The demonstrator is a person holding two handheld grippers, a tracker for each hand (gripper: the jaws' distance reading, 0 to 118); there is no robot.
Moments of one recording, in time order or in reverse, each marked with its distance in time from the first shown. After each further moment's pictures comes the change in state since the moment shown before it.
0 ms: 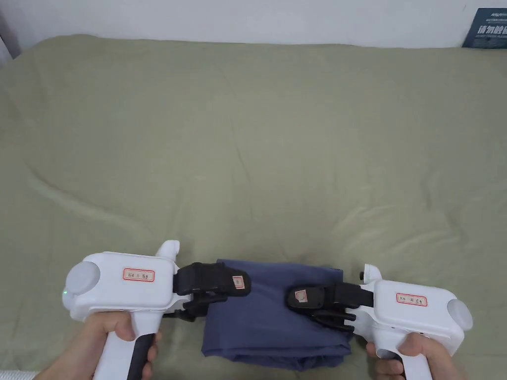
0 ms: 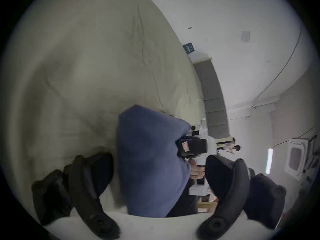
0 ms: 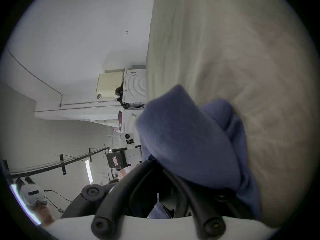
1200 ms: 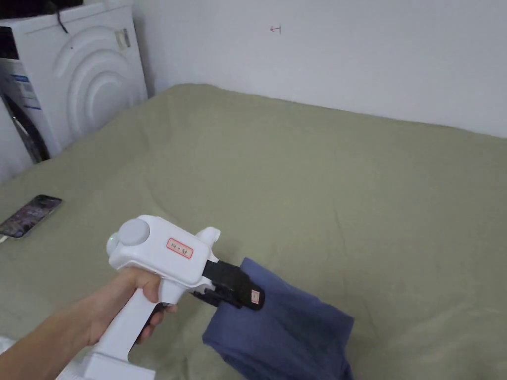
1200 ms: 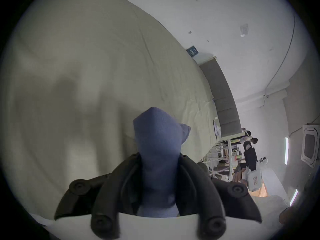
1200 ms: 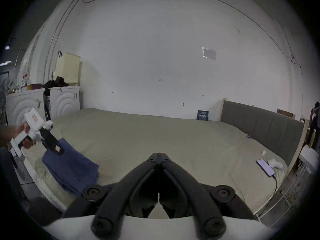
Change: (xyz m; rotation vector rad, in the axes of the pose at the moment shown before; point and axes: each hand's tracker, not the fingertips) left arm 0.008 0.060 0.144 0.033 0.231 -0.145; right arm -0.185 -0.178 0.040 0.965 -1.053 1.194
